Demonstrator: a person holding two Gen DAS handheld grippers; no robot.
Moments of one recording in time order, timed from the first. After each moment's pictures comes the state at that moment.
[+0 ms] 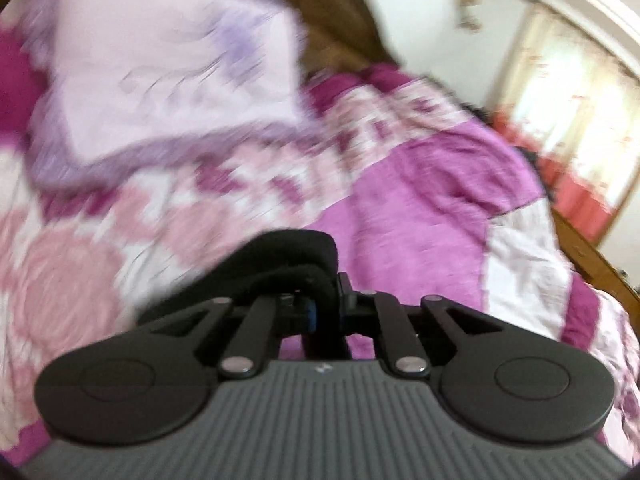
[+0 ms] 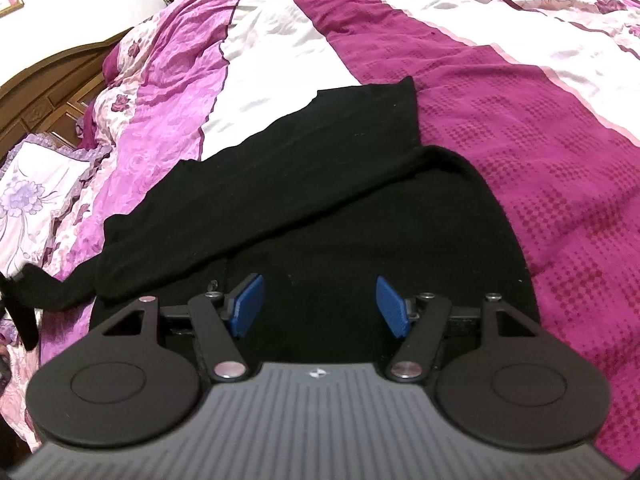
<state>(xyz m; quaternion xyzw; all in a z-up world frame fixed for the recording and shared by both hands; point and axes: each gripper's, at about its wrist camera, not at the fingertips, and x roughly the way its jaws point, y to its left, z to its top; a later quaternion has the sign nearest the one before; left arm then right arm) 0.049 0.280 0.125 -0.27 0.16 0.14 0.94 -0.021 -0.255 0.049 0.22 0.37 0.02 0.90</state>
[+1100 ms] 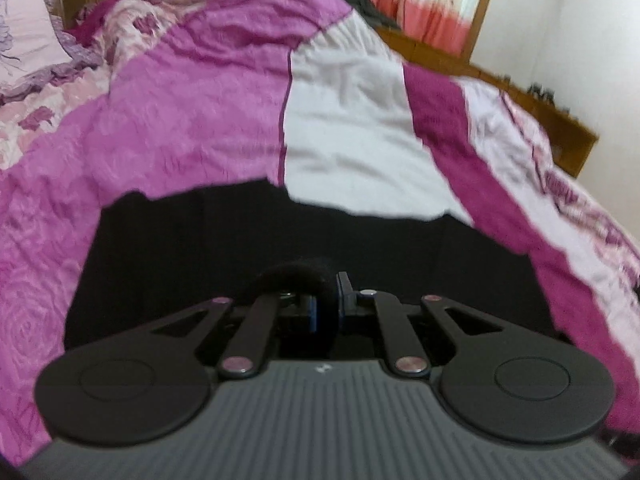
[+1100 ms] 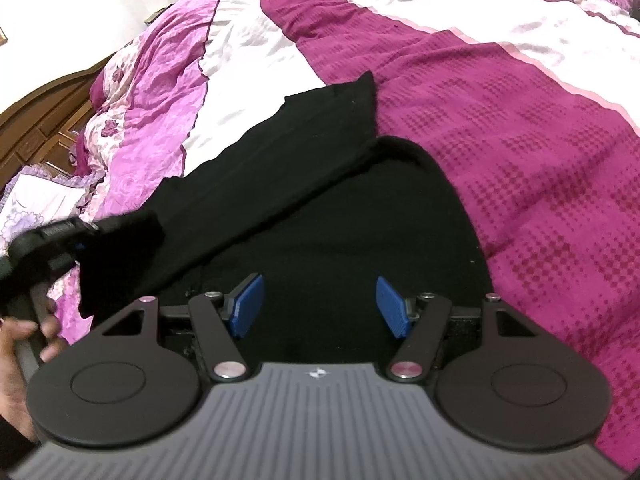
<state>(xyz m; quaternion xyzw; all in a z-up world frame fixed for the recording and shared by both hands) 0.105 0.028 0.065 -0.10 0.30 -0.09 0.94 -0.036 -0.286 0.034 0.26 0.36 0.01 0.89</state>
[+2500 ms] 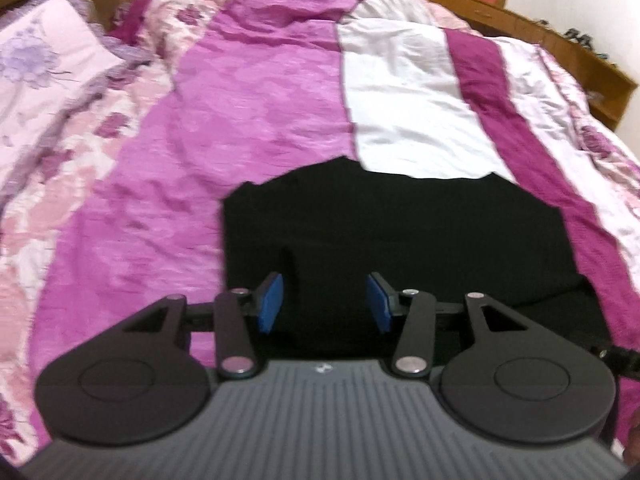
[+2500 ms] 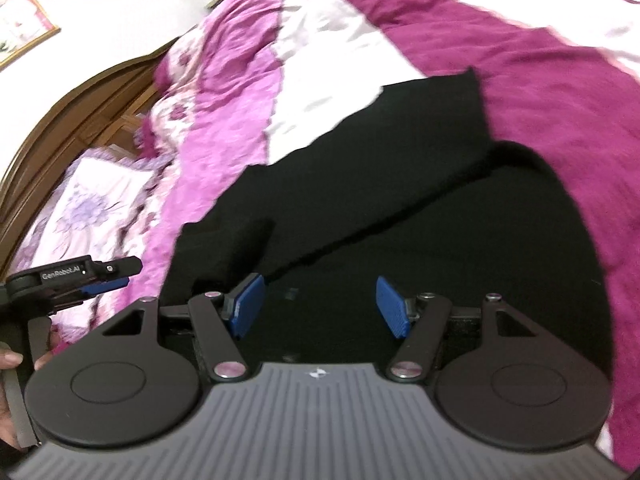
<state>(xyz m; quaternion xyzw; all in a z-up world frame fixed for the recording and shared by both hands) 0.056 0.085 0.135 -0.03 0.38 -0.02 0.93 -0.011 -0.242 0.064 0.28 0.36 0.12 0.88</state>
